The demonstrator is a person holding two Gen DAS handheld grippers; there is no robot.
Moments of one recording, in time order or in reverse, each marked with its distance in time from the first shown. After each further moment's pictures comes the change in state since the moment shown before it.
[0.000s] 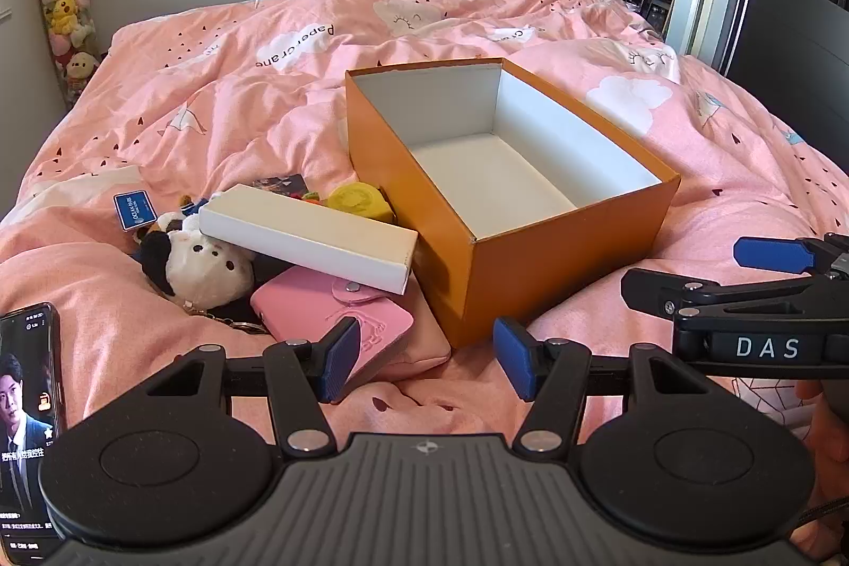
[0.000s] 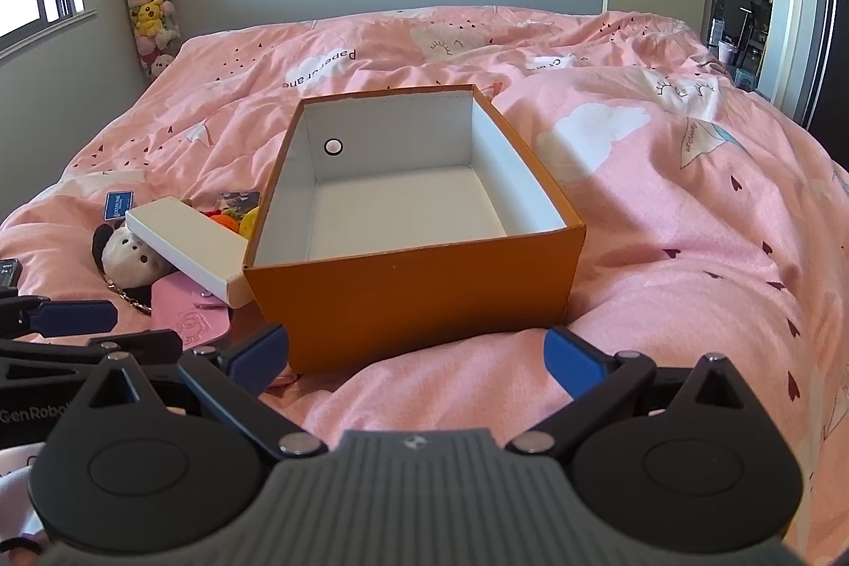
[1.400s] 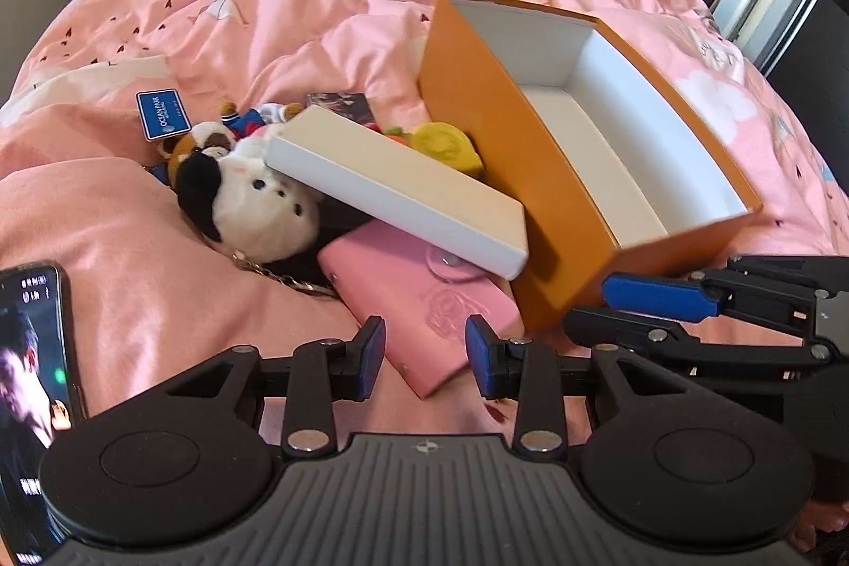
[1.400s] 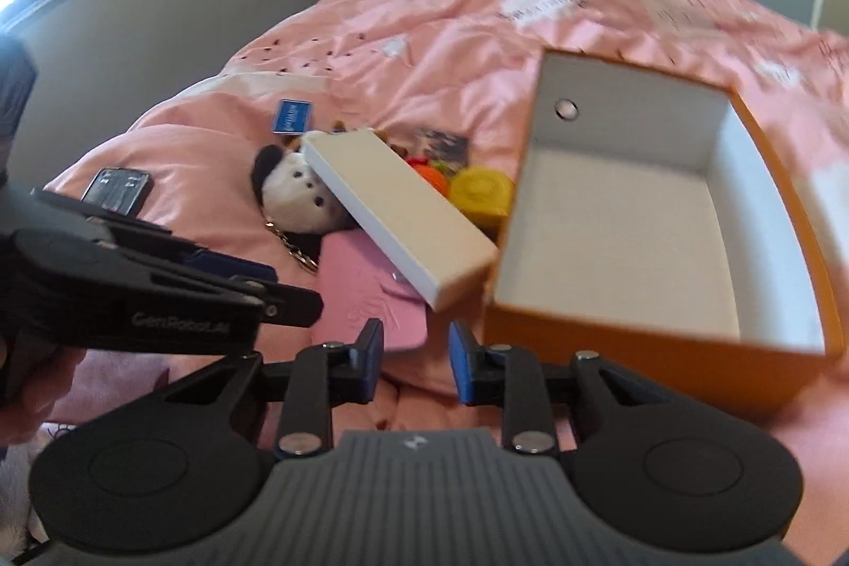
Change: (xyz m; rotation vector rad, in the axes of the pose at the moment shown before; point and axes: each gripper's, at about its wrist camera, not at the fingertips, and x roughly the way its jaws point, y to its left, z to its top) left arm 0.041 0.083 0.022 -0.184 0.220 -0.051; right arm 0.058 0.086 0.040 -0.297 0.180 0.377
